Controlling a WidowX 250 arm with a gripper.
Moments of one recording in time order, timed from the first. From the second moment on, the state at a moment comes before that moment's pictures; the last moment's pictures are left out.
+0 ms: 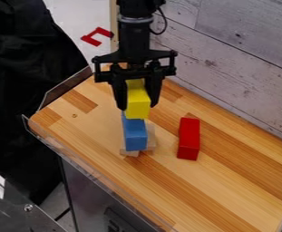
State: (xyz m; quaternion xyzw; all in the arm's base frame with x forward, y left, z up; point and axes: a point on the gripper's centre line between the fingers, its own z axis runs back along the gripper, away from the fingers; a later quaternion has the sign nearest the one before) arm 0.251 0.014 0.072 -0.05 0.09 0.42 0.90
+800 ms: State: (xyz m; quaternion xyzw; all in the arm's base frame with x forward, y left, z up) arm 0.252 0.008 0.062 -0.06 0.09 0.39 0.91
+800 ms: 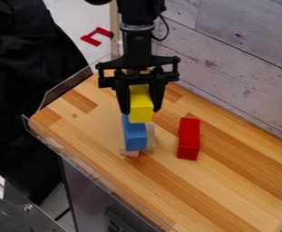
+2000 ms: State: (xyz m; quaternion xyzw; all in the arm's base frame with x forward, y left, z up) arm 0.240 0.005 0.045 -0.07 0.13 0.38 0.91
